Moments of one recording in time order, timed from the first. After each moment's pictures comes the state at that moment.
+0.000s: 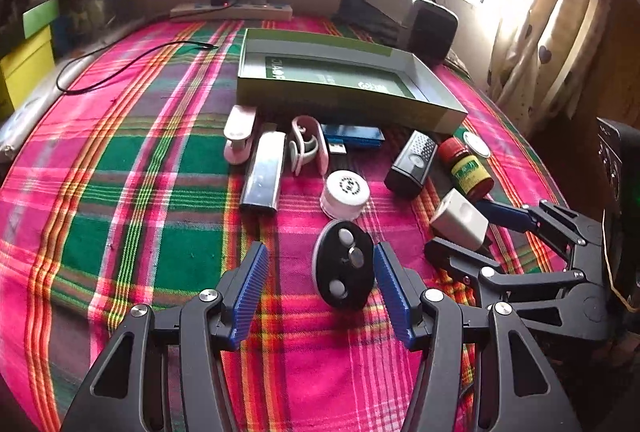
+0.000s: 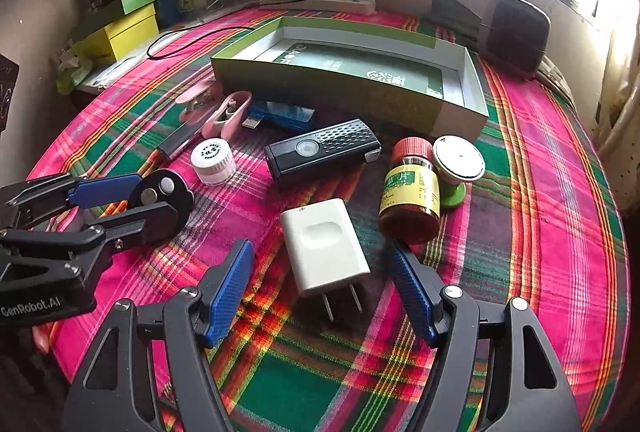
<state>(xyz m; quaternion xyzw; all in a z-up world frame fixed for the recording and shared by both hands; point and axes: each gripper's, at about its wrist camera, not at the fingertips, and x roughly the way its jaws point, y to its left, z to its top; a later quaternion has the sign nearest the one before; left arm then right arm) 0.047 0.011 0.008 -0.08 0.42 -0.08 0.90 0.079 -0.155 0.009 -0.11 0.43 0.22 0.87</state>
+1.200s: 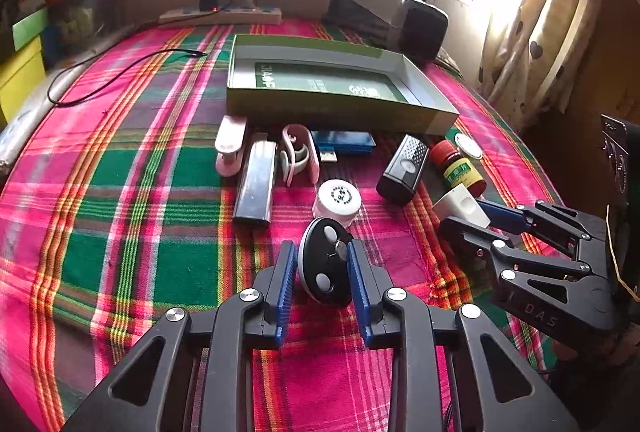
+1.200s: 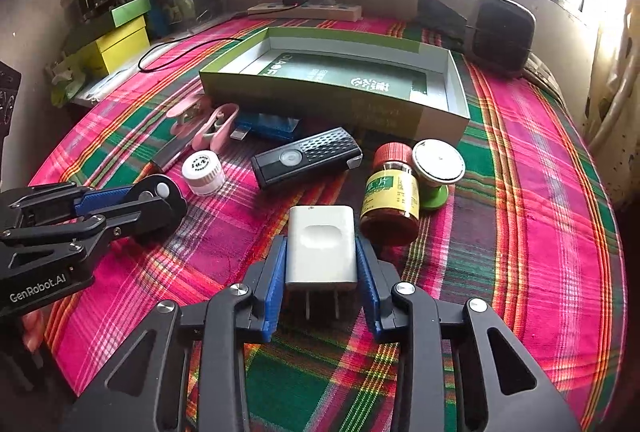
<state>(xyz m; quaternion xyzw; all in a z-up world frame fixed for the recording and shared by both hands) 0.051 0.009 0.015 -0.07 0.42 -0.09 0.90 0.078 -0.165 0.015 -0.09 0.42 0.20 0.88</state>
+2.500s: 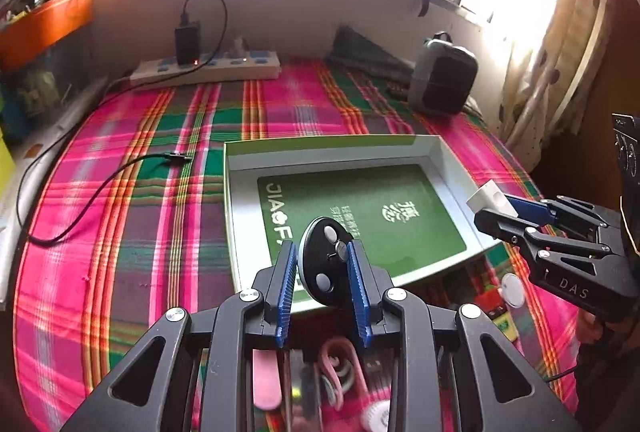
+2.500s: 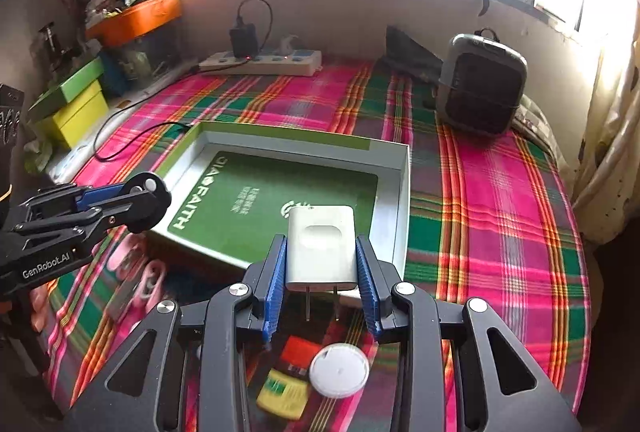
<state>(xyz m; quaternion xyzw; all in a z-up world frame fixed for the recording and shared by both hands) 0.198 0.026 0.057 -0.05 0.41 -0.10 0.90 0.201 -0.179 0.070 -0.07 0.41 0.18 0.89</state>
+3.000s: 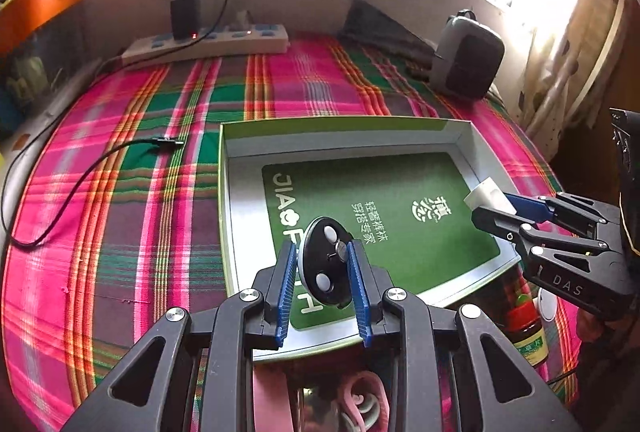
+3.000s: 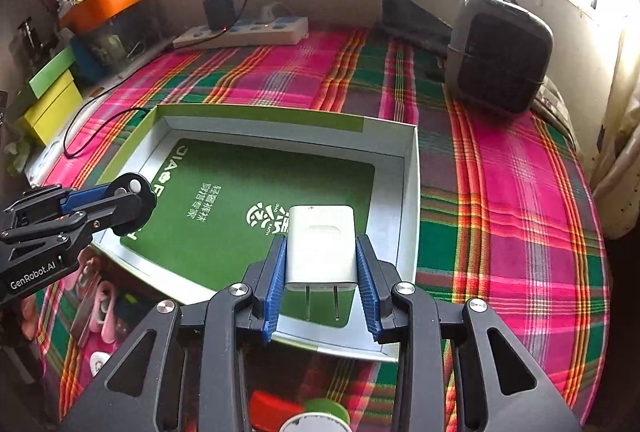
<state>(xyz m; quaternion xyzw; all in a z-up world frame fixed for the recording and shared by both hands) 0.229 0.026 0.029 -0.04 0.44 -0.09 0.89 0.247 -0.175 0.036 -0.07 0.46 0.17 0.87</state>
